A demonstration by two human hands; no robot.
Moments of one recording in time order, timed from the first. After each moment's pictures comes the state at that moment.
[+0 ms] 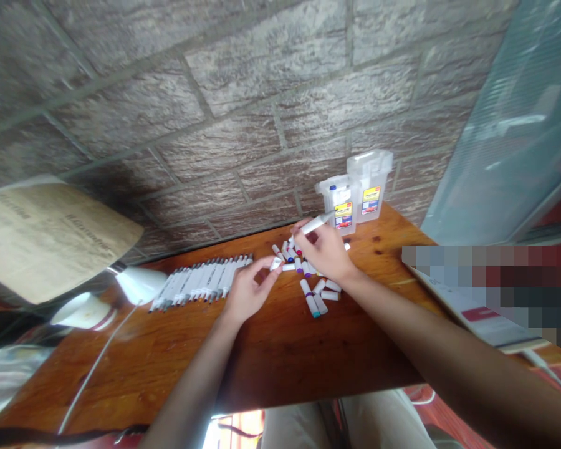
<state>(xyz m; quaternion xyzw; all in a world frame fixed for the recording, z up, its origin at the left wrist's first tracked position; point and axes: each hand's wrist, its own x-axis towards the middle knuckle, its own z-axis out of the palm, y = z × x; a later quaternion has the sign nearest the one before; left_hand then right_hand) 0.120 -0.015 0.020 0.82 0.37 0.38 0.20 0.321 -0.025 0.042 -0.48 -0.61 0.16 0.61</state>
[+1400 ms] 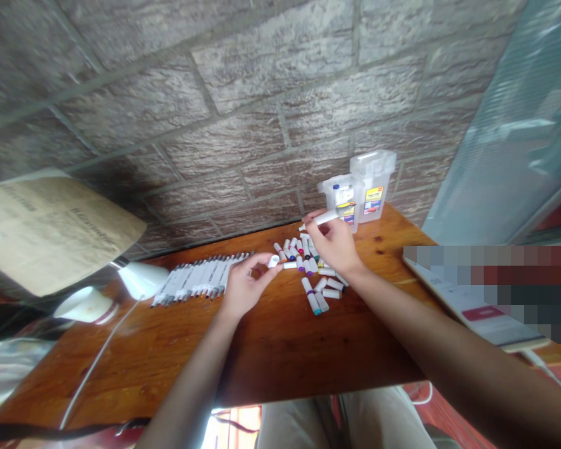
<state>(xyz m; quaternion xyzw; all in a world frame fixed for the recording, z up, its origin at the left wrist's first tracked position) 0.117 -0.018 0.027 0.79 0.39 0.43 0.20 0.330 -0.018 0.041 -0.50 -0.56 0.14 0.64</state>
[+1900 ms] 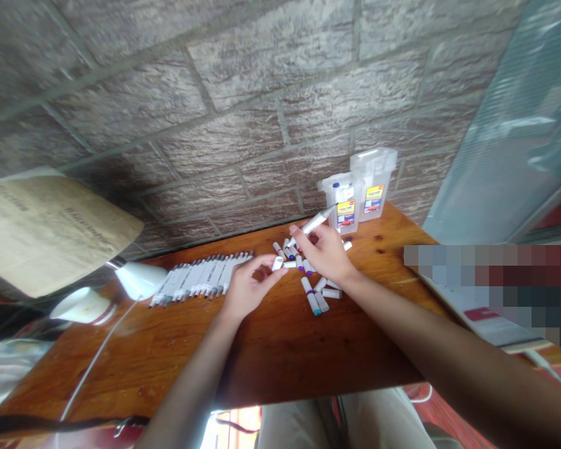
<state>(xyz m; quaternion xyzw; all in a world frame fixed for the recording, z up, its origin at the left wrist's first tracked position) 0.120 -0.019 0.024 0.81 0.37 0.41 0.20 0.314 -0.026 0.036 -0.50 -0.60 0.19 0.60</state>
